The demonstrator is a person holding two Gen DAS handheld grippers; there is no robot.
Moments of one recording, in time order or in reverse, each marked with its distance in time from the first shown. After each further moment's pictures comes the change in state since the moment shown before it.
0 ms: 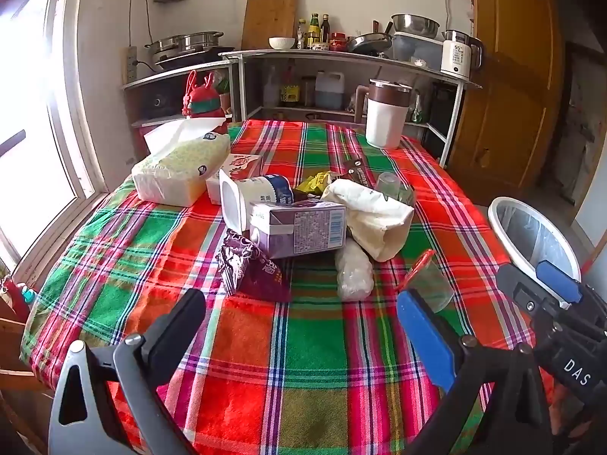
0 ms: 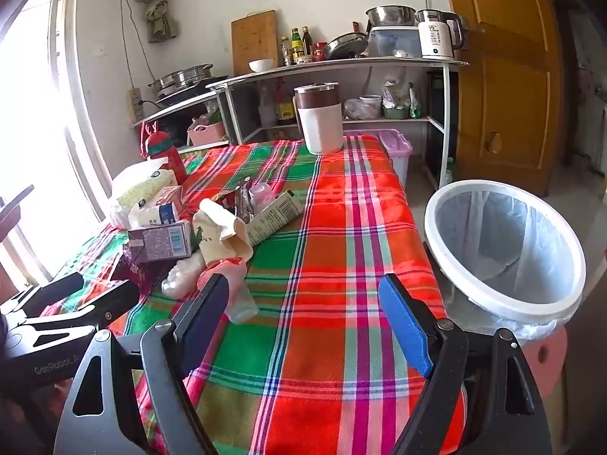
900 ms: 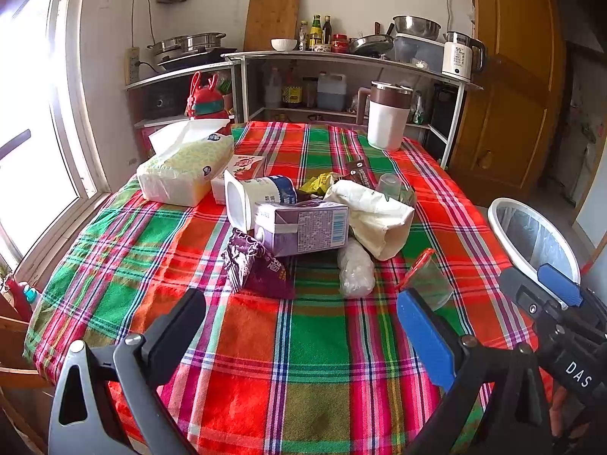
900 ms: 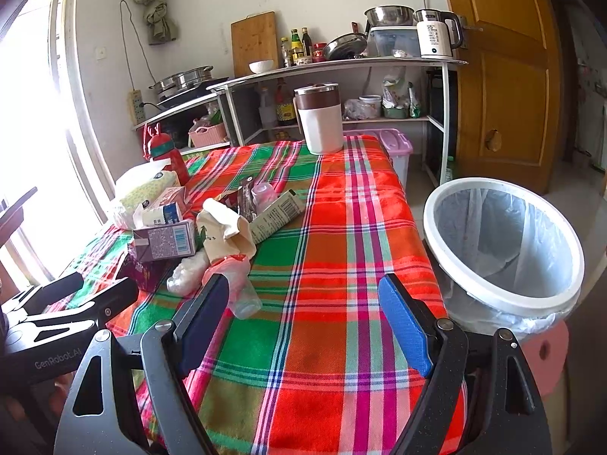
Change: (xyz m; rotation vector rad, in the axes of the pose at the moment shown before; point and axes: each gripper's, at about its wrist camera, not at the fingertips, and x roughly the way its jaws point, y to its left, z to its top) left arm -0.006 0.003 -0.002 -0.006 -0.004 0.003; right arm -0.005 0.000 -0.003 0.005 -0.004 0.004
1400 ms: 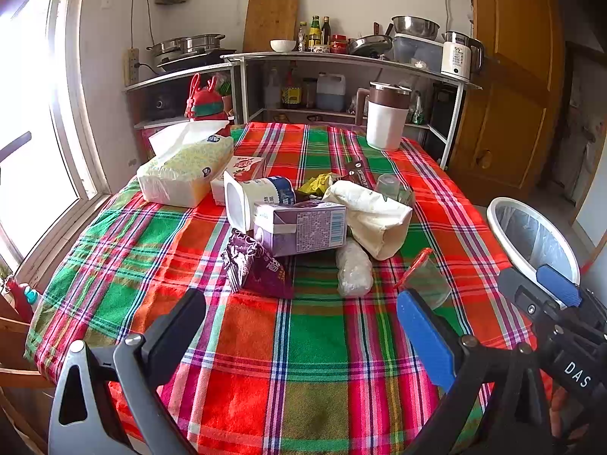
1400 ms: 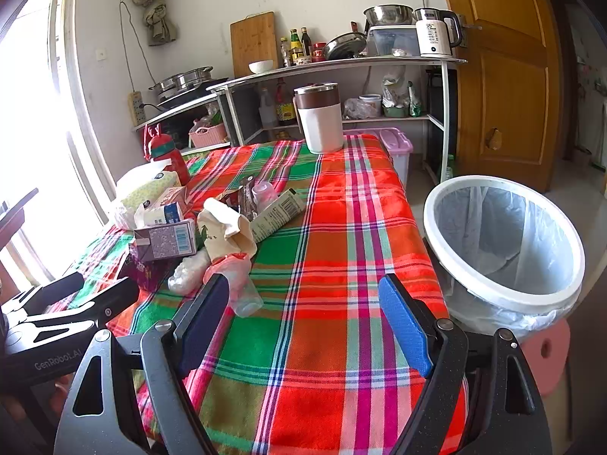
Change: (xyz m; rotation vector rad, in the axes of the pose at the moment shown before) left arm 0.000 -0.001 -0.001 0.004 -0.005 0.000; right arm -0.001 0.000 -0.001 0.006 0.000 0.002
